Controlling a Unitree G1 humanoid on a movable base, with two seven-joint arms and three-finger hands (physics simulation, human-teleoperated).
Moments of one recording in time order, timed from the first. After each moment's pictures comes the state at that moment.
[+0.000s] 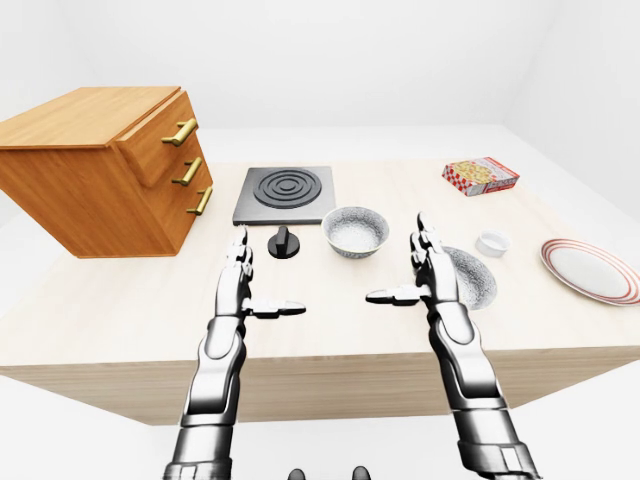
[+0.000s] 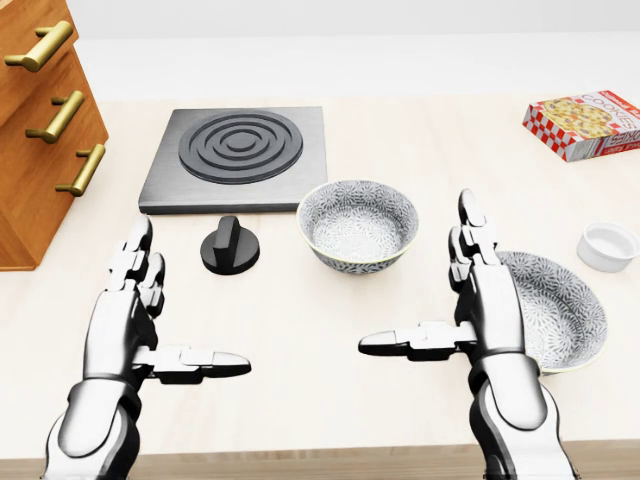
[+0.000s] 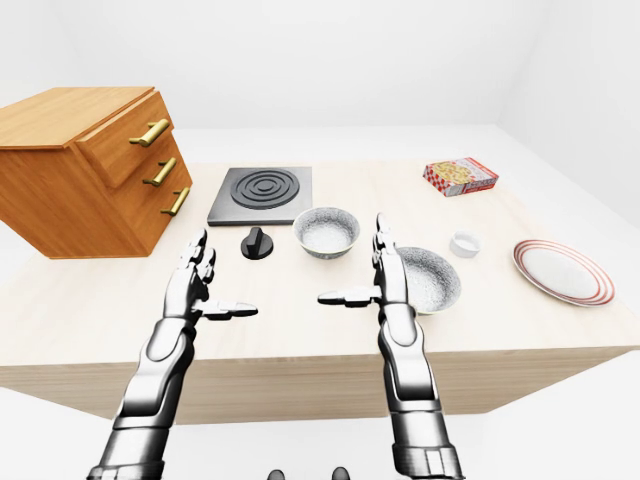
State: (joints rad) left arm -0.16 0.05 0.06 0.06 -0.02 0.08 -0.03; right arm -0.19 -0.05 -0.06 0.04 0.01 0.09 0.00
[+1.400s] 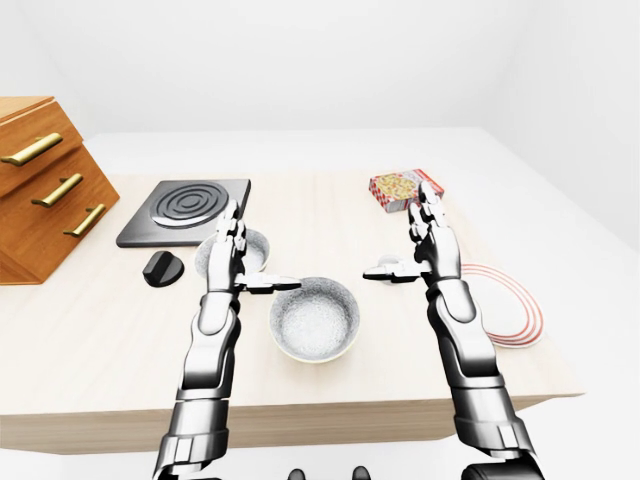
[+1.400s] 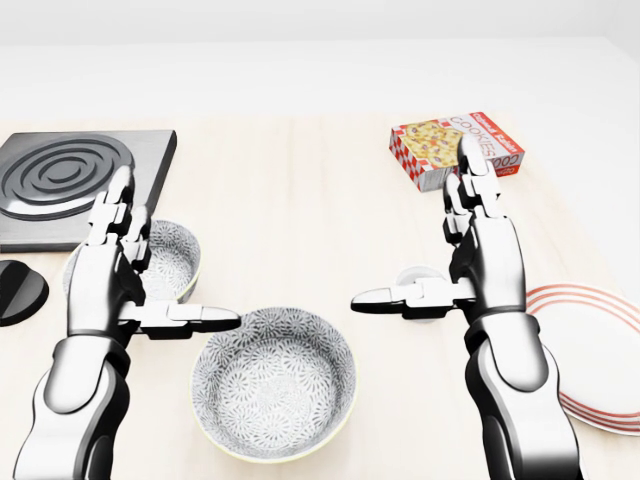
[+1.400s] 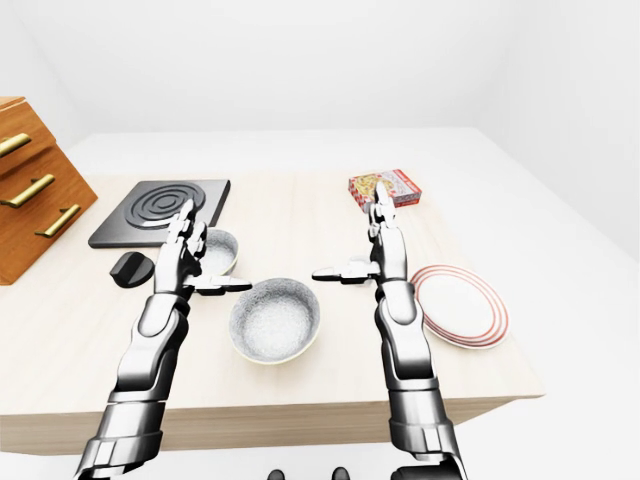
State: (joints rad) left arm -0.30 0.09 0.09 0.08 -0.05 0.09 -0.02; right arm -0.32 -0.07 -0.07 0.02 0.06 0.09 0.00
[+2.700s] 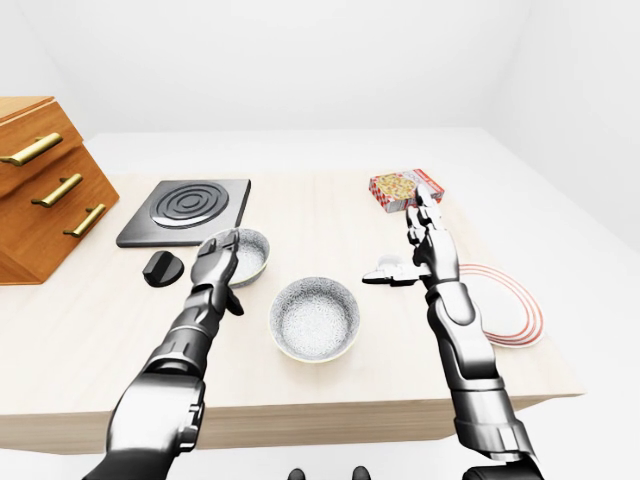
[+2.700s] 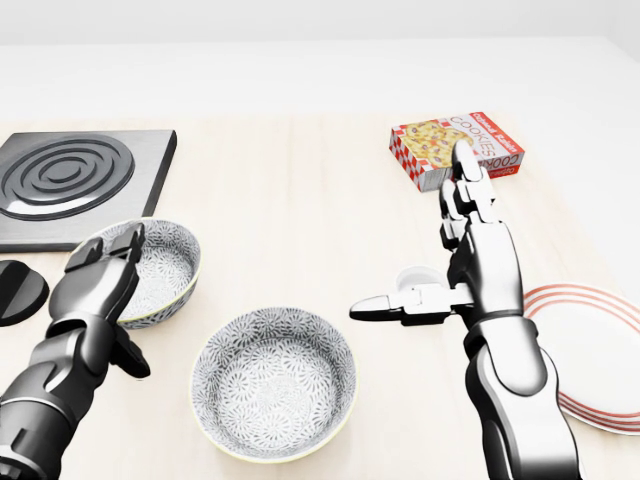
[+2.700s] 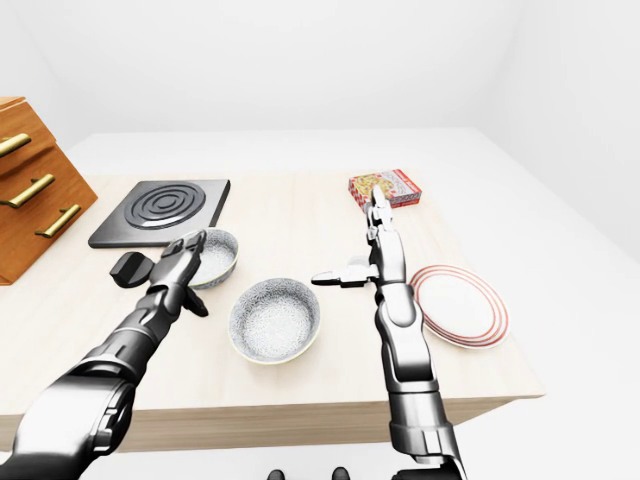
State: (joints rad) left arm -0.79 0.32 -0.04 1.25 0.95 -0.09 0.25; right arm -0.31 -0.06 -0.06 0.02 0.04 0.09 0.02
